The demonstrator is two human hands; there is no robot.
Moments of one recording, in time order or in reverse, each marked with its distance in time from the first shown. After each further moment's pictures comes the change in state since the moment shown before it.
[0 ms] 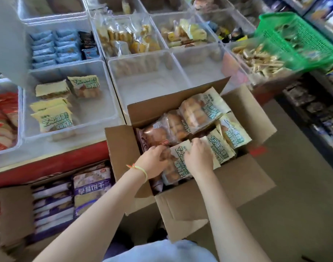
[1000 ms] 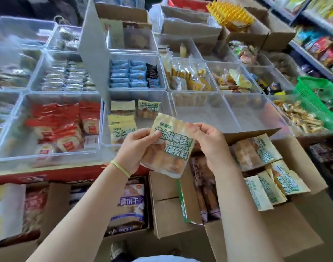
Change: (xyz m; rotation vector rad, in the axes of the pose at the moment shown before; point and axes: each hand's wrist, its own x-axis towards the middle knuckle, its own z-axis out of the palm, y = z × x) left_hand -0.115 -0.114 -0.194 -1.366 0.388 0.104; right_hand -0.037 -0.236 -0.056 1.024 -0.250 -0.226
